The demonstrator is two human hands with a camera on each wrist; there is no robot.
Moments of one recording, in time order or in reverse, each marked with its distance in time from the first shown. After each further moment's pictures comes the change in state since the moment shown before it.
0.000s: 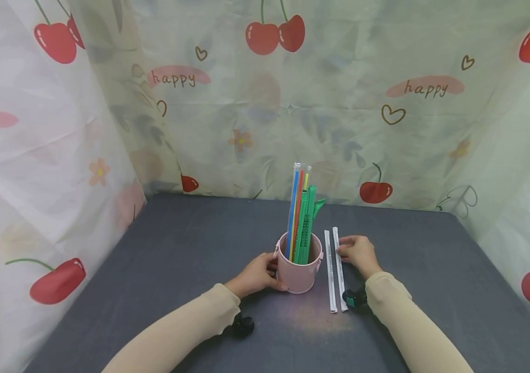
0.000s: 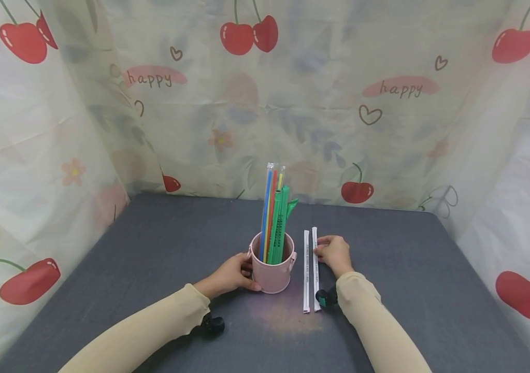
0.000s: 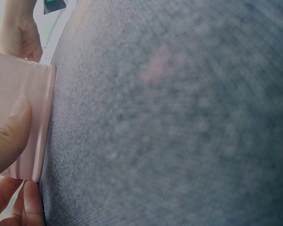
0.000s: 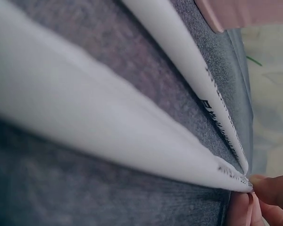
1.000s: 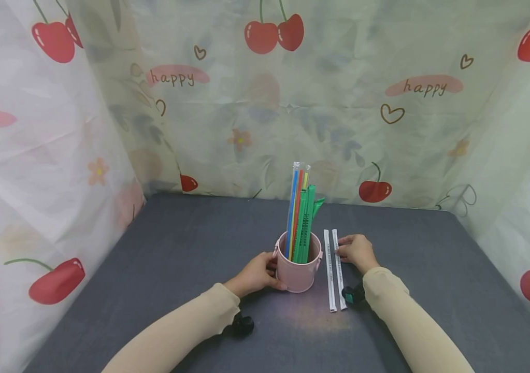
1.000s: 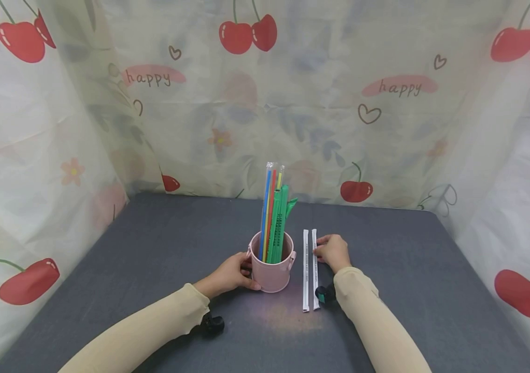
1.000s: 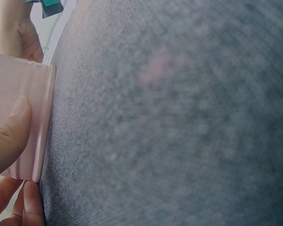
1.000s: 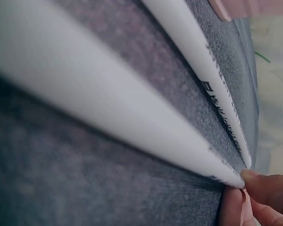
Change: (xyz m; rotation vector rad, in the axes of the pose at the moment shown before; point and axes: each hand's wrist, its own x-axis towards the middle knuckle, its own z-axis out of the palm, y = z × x) left_hand 0.000 0.000 0.000 0.001 0.001 0.003; right_hand 0.009 0.000 0.001 -0.038 -0.026 0.076
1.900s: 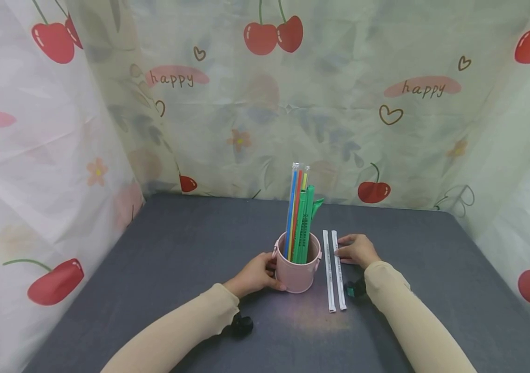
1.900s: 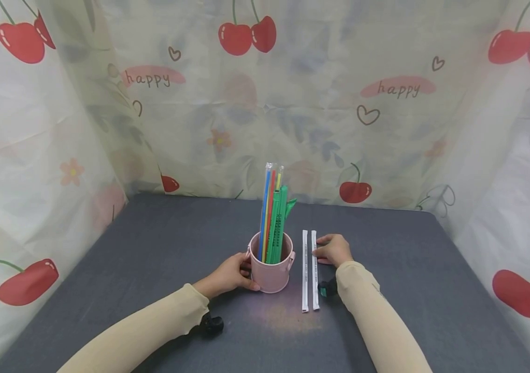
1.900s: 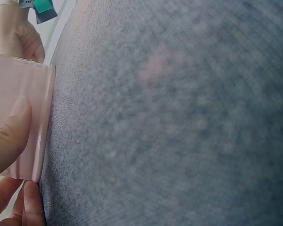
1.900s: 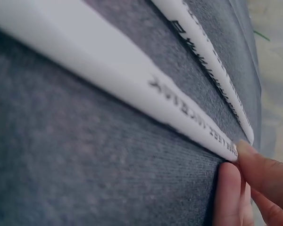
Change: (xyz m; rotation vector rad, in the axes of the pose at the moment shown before) left_hand 0.000 -0.001 0.000 0.000 -0.005 0.015; right_hand 0.004 0.003 -0.011 0.064 -0.104 0.052
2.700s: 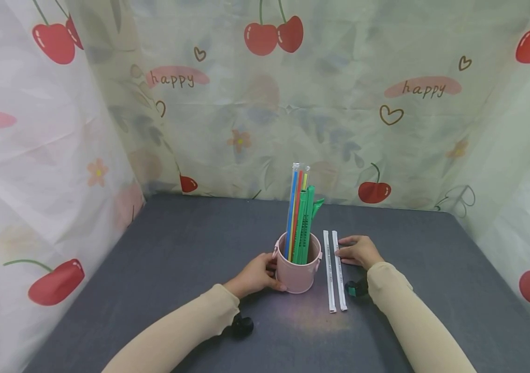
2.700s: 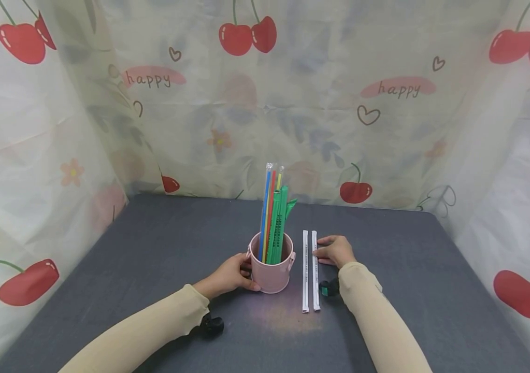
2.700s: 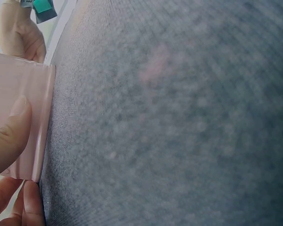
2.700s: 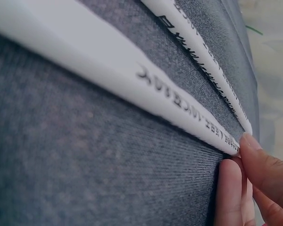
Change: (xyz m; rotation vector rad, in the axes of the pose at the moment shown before) left_hand 0.001 0.001 0.000 -0.004 0.001 -0.027; right_hand 0.005 0.005 -0.001 0.089 -0.012 0.033
